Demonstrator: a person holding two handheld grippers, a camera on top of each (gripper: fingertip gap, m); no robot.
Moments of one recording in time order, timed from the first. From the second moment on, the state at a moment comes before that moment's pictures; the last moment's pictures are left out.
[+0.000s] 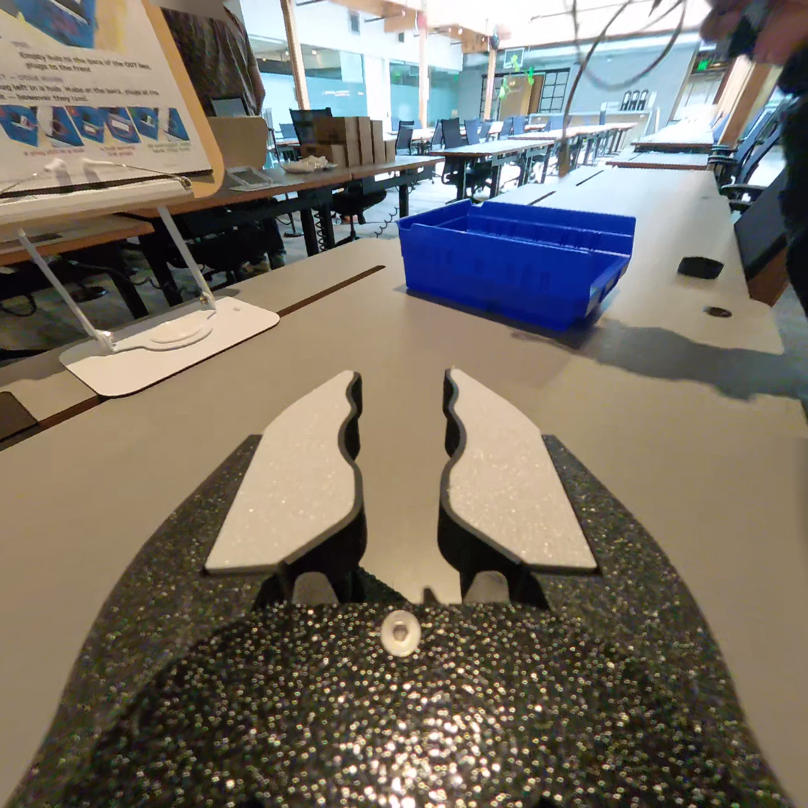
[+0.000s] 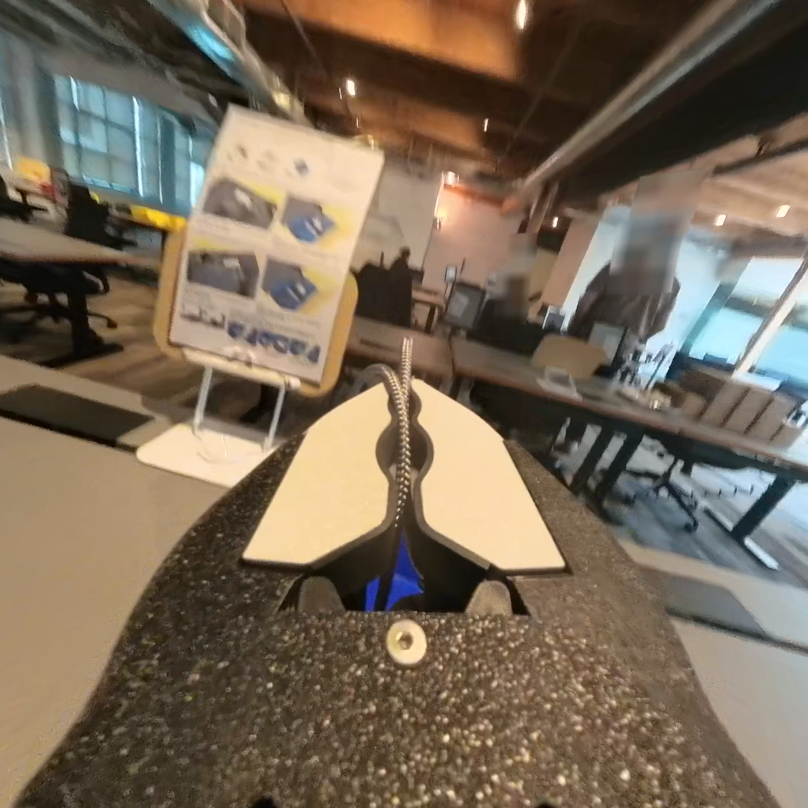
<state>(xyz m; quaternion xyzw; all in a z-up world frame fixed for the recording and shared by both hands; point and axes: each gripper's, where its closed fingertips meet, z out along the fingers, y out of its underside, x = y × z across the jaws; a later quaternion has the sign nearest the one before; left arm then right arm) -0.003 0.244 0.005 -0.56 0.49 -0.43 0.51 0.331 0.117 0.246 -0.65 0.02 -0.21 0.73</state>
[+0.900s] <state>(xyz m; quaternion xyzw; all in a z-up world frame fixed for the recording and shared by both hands) -0.008 0.256 -0.001 -0.58 0.48 -0.40 0.51 0.343 0.121 0.116 -0.78 -0.02 -0.41 0.47</state>
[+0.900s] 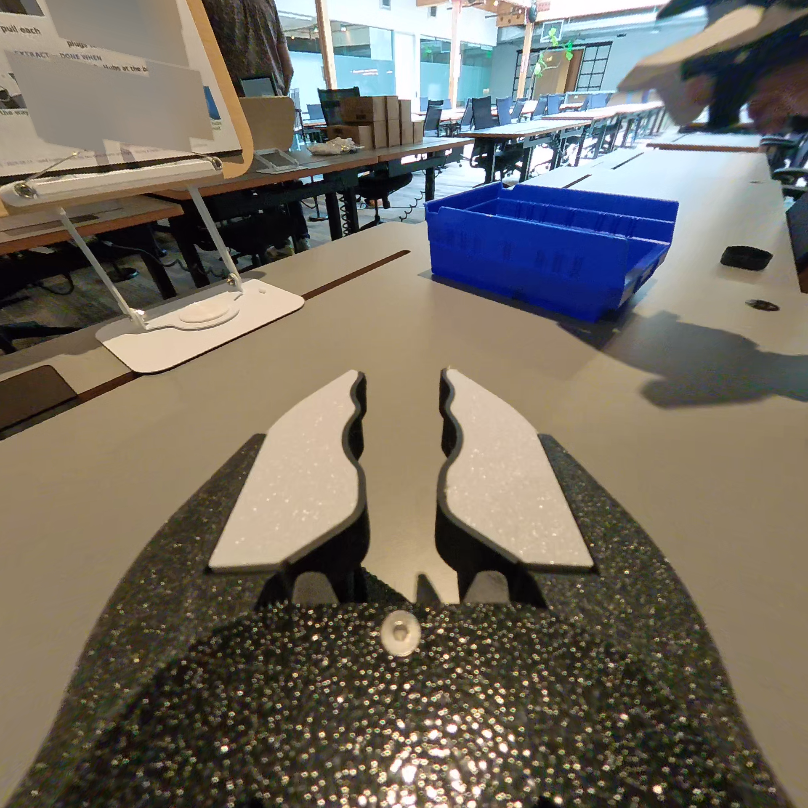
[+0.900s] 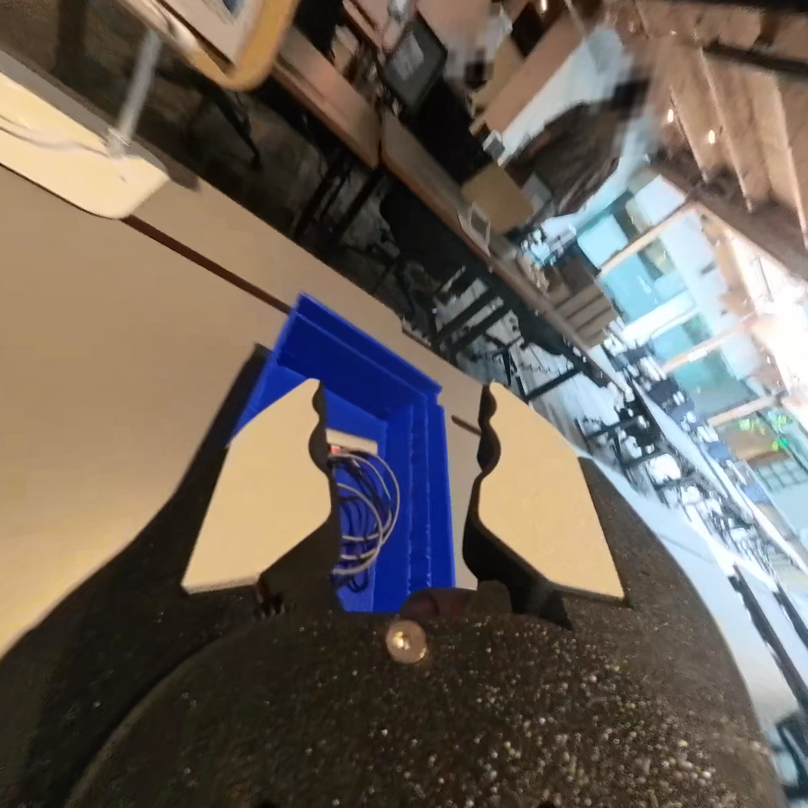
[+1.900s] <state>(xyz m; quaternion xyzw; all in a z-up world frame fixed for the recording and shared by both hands) -0.381 0.471 0.006 -0.91 0.29 0.09 0.29 0.052 0.181 -0.119 -0.86 -0.31 0.04 0.40</state>
